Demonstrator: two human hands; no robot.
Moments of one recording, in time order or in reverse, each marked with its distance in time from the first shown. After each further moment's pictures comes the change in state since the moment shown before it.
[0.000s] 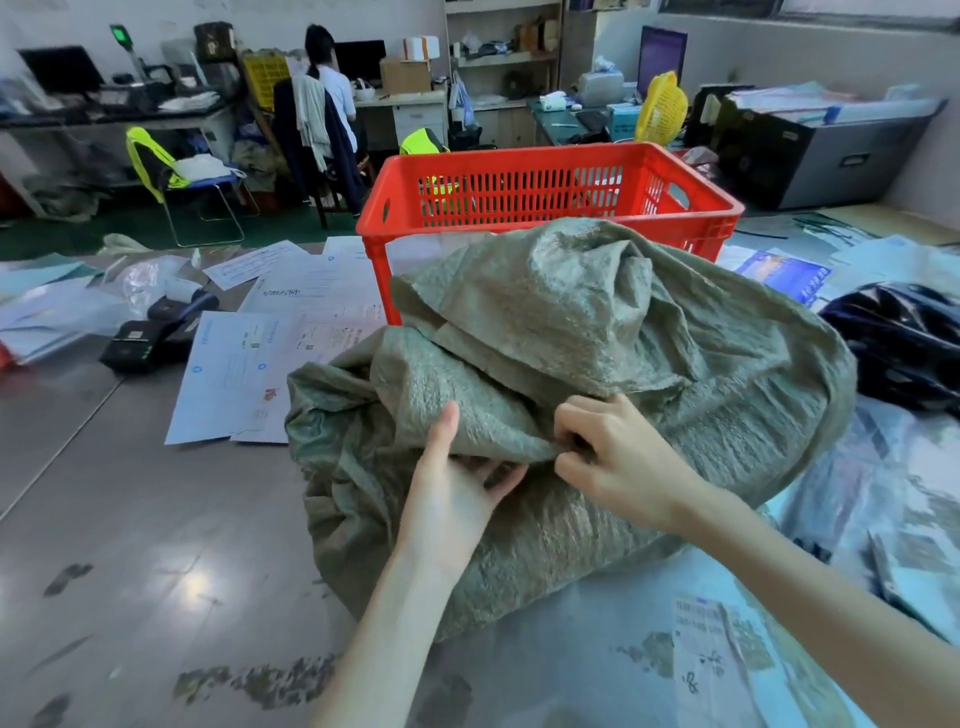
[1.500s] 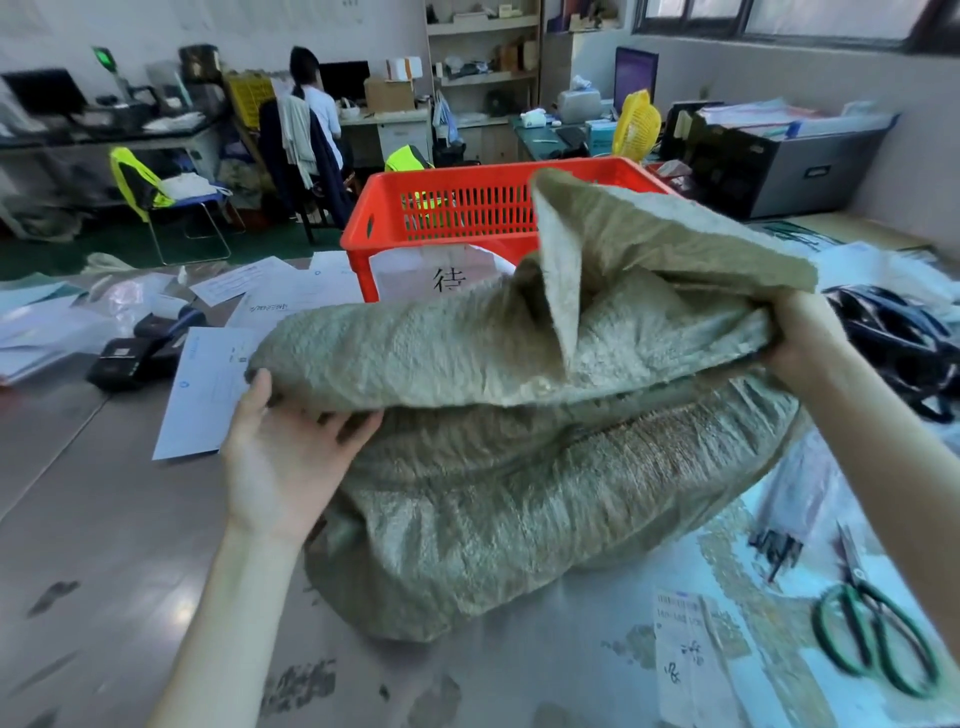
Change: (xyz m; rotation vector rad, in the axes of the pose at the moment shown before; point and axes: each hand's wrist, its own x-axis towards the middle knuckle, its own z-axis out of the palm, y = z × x) left_hand -0.019 0.097 -0.035 0.037 -0.117 0.305; right_hand 0.010 0.131 -0.113 1.160 0.806 0.879
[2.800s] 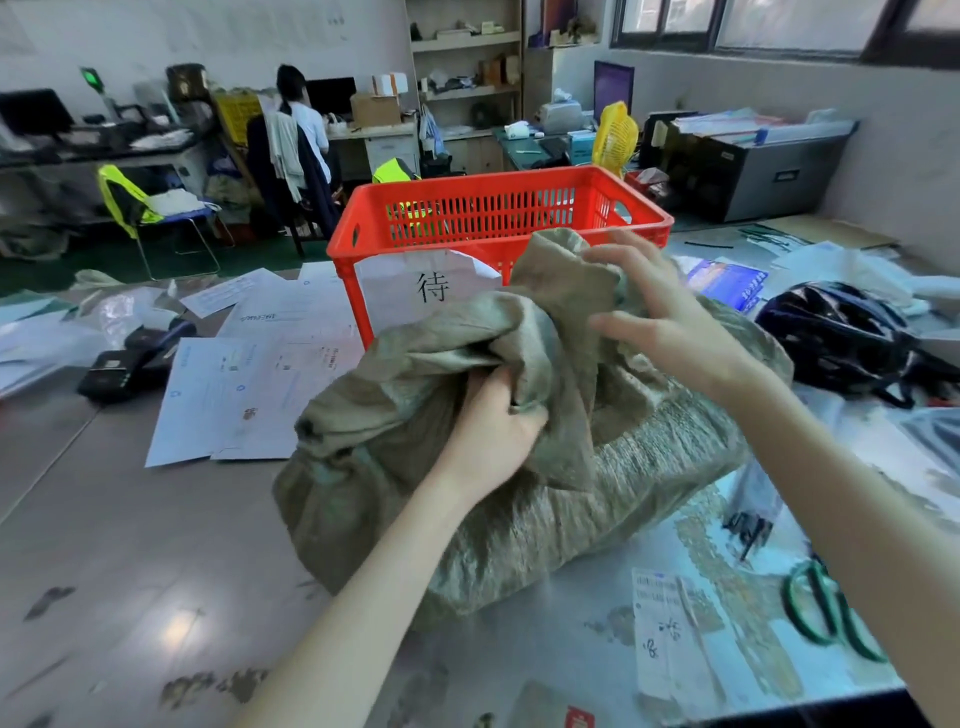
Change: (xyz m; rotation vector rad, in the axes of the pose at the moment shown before) left_hand -0.026 -0.096 0.117 1.234 -0.259 0.167; right_hand -0.115 -0.012 0.038 -0.842 -0.557 -0.729
